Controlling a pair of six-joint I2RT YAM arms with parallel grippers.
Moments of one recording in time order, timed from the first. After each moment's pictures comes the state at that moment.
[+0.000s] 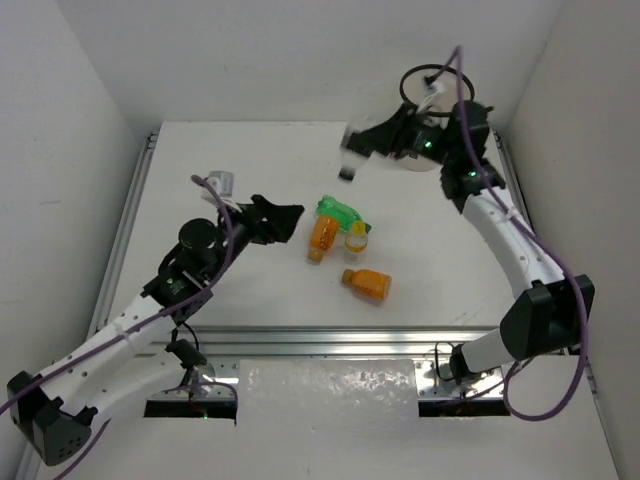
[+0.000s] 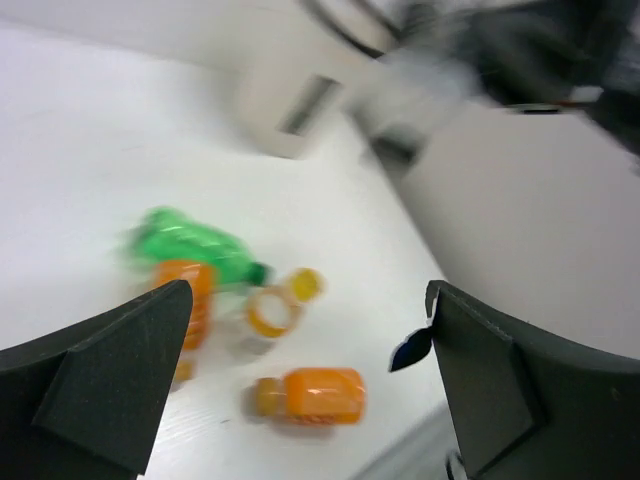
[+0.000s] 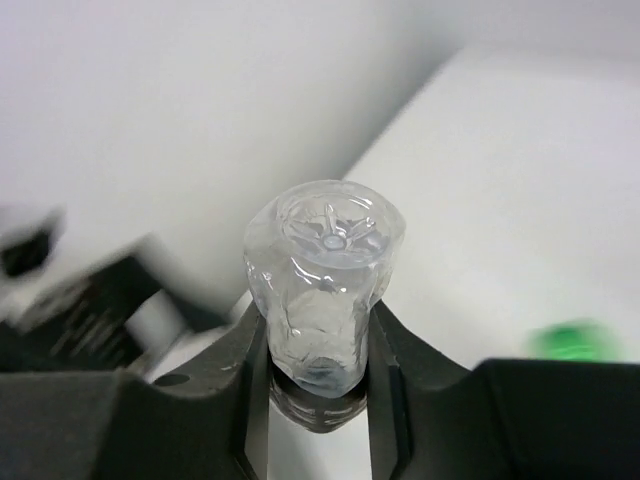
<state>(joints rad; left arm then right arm) -0.63 0.84 0.70 0.21 0.00 -0.54 0.30 1.45 1.27 0.15 -0.83 0.63</state>
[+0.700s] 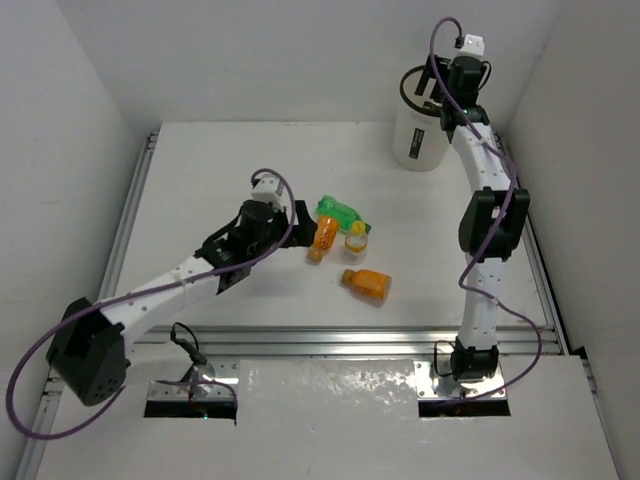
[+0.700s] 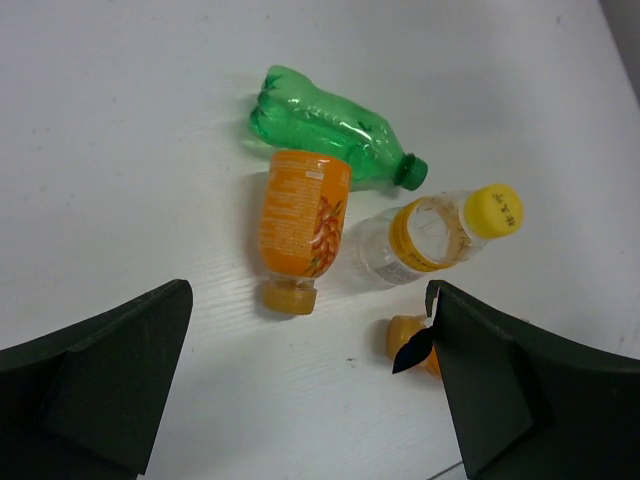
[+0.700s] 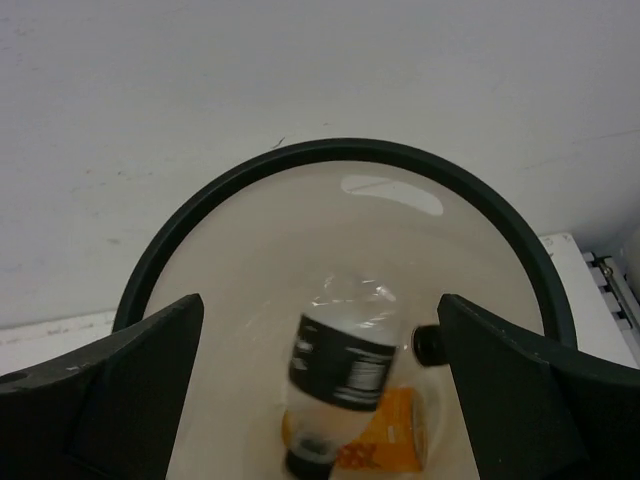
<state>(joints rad) -0.64 1.18 0.77 -0.01 -0.22 -0.50 0.01 2.32 2.23 -0.08 0.15 0.14</state>
